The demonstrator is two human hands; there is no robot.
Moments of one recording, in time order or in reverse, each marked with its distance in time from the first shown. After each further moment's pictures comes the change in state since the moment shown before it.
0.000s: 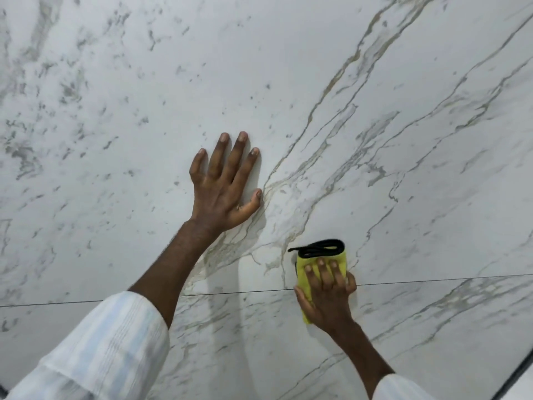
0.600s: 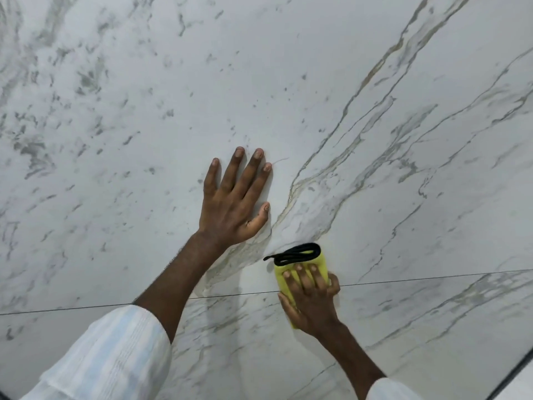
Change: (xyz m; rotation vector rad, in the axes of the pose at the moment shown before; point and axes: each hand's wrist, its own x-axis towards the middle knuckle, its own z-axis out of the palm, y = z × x) left_hand -0.041 -0.022 0.005 -0.047 -0.019 0.083; right_hand 0.004 -0.079 0.010 -0.013 -0.058 -0.120
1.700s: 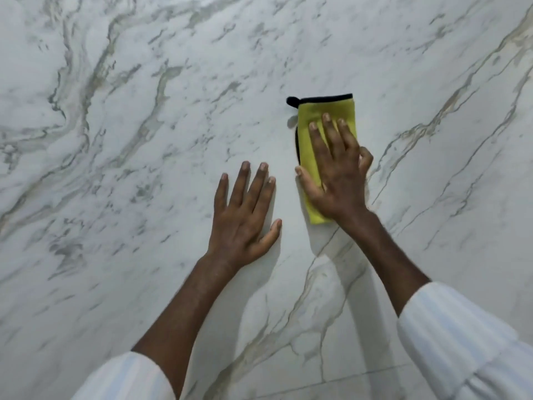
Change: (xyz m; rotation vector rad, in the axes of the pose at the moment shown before) left_hand 0.112 -0.076 -0.032 -0.047 0.090 -0.043; right_hand 0.398 0.082 -0.148 -0.129 0.351 0.094
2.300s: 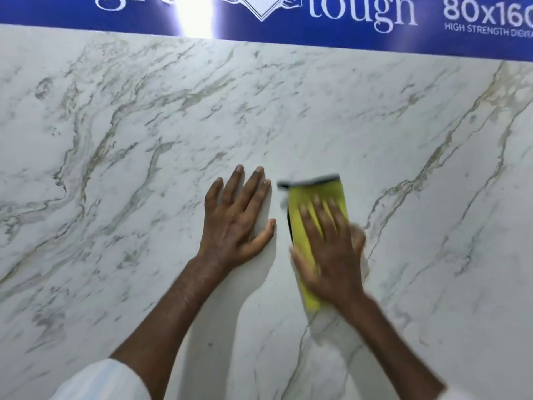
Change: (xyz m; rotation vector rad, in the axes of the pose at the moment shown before) left_hand 0.100 -0.031 -0.011 -0.017 0.161 0.017; right_hand -0.036 0.007 0.000 0.092 0.002 0.008
